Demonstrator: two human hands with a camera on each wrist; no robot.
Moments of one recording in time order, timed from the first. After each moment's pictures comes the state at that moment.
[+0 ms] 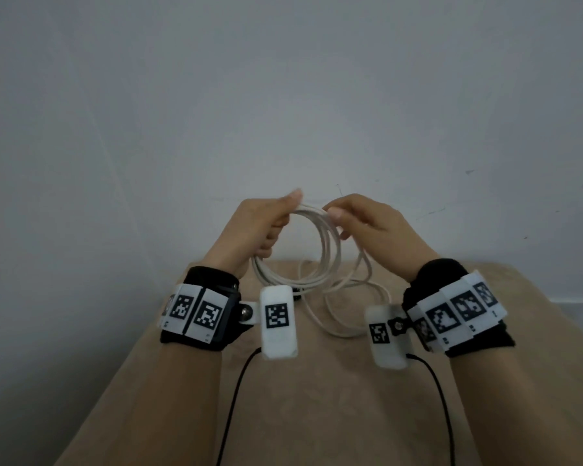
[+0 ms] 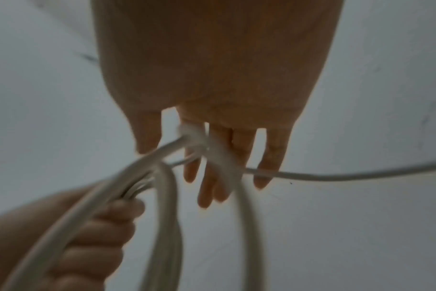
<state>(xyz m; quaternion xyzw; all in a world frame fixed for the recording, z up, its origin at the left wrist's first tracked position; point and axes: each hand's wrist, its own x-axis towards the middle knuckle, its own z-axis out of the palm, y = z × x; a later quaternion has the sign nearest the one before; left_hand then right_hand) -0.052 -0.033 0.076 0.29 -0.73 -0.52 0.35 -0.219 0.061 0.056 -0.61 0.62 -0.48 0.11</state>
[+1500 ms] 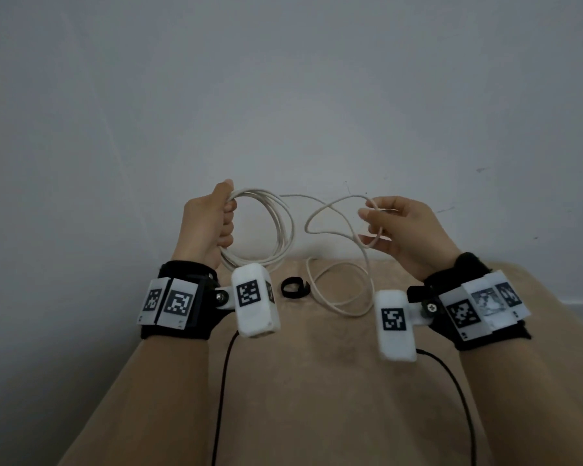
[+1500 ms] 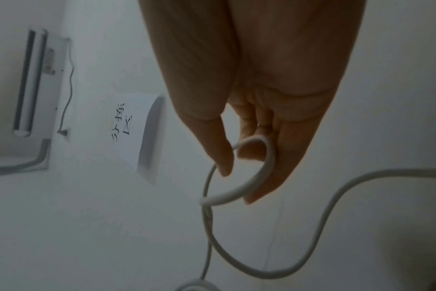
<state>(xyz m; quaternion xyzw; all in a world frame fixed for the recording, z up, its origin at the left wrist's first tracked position) -0.018 -0.068 0.072 0.40 -0.54 -0.55 0.50 -0.232 0.055 0.048 -0.37 0.52 -0.70 0.34</state>
